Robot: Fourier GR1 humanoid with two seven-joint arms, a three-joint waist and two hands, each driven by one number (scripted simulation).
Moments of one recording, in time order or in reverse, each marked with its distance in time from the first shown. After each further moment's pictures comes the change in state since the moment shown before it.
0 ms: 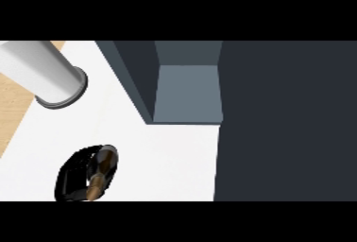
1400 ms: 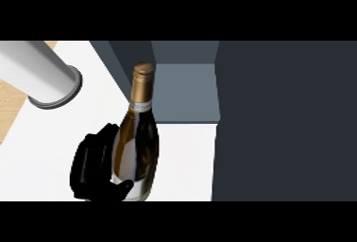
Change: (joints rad) left arm 0.174 -0.119 -0.469 -1.037 0.210 0.467 0.698; right arm -0.021 0.001 -0.011 0.050 -0.014 0.018 -0.016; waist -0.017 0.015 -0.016
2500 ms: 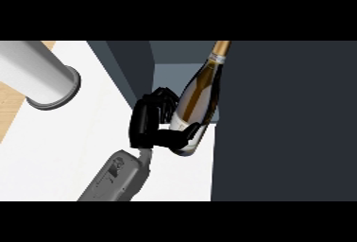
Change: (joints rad) left arm -0.474 -0.002 -0.178 0.436 -0.026 0.394 -0.082; right arm 0.042 0.007 -0.017 0.029 0.002 0.042 -0.076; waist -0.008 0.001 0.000
